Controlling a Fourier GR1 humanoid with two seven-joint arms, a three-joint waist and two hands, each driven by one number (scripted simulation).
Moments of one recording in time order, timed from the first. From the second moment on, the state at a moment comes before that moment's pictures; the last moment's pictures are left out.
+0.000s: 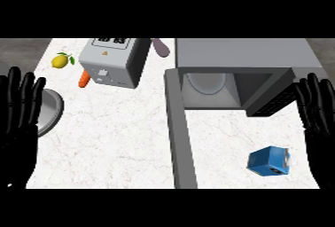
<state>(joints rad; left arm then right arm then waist) -0.01 0.10 0.00 -2.10 -0.02 0.01 -0.06 0.02 -0.11 0.02 -2.10 0.03 0.01 0.01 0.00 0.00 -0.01</state>
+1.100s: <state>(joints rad) 0.25 0.10 0.18 -2.27 0.21 -0.06 0.09 0.29 -0.04 0.26 -2.41 0.20 -0.14 0.21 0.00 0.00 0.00</state>
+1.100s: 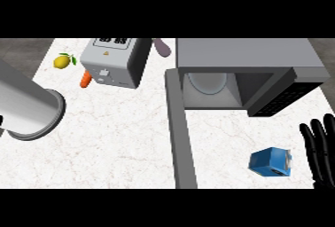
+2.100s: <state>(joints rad) 0.45 0.08 0.38 -2.34 0.40 -0.27 0.06 0.43 -0.04 0.11 -2.15 0.15 -0.18 -0.06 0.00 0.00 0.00</state>
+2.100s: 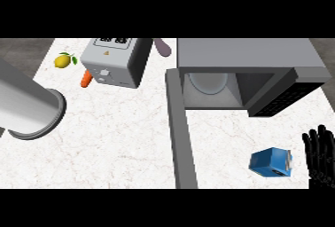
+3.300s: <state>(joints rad) 0.46 0.03 0.50 -2.34 0.46 -0.38 0.10 0.35 -0.08 -0.16 -1.51 0.00 -0.06 -0.54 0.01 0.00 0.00</state>
